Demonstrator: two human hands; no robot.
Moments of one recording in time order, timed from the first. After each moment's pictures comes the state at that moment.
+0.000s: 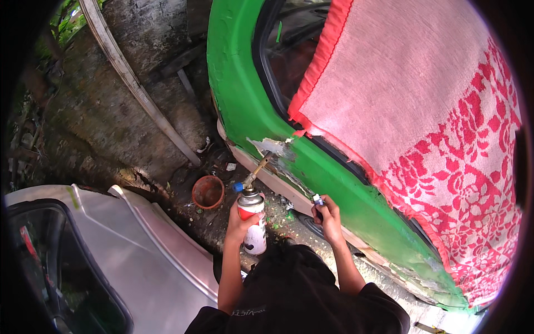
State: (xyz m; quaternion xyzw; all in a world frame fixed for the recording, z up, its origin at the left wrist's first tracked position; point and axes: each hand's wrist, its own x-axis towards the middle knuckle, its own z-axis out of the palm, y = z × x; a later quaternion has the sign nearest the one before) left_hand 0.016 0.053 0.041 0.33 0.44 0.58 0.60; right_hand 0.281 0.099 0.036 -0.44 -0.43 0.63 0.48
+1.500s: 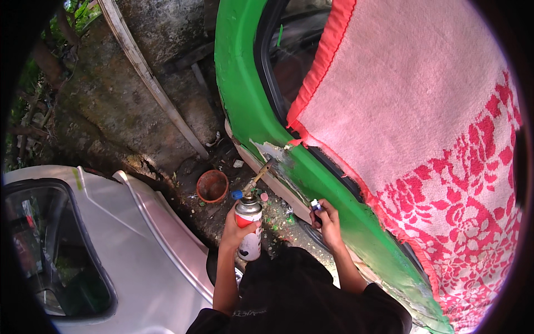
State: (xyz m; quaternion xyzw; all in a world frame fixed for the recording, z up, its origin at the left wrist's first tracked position) left_hand 0.033 0.048 0.037 0.35 0.51 0.58 0.54; right_hand 0.302 0.133 0.047 -0.39 -0.44 0.69 0.43
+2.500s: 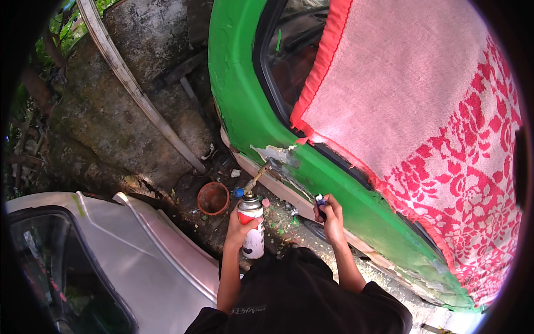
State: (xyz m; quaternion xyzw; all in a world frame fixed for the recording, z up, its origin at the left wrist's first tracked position) left_hand -0.005 0.064 0.029 0.35 0.48 0.56 0.57; right_hand 0.265 0.119 0.052 -0.42 -0.43 0.61 0.51
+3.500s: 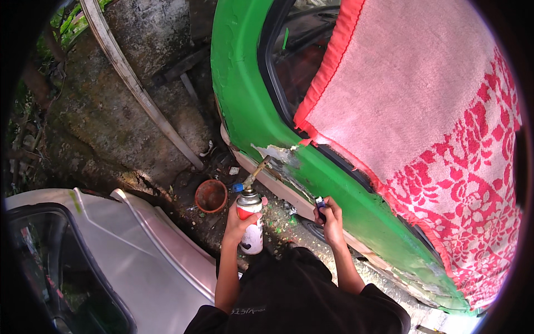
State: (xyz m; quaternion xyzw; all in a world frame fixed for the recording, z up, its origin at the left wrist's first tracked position) left_hand -0.014 0.077 0.018 0.36 0.47 0.58 0.56; right_hand 0.267 0.116 0.043 -0.41 -0.41 0.63 0.51
